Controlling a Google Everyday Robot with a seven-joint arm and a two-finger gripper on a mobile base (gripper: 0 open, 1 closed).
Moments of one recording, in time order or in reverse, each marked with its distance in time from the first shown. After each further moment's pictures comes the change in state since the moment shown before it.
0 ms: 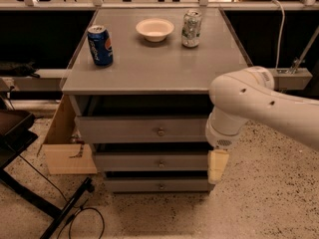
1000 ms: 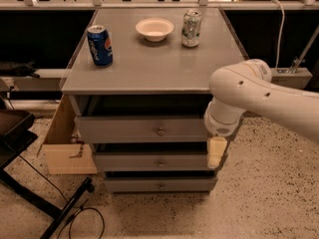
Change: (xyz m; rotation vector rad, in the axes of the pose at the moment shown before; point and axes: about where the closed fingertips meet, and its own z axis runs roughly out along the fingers) arm -0.008 -0.048 0.004 0.082 -0.017 -0.058
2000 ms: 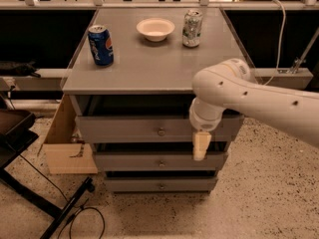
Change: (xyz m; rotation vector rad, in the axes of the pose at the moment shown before) arm -0.038 -0.030 0.016 0.065 -0.025 -0.077
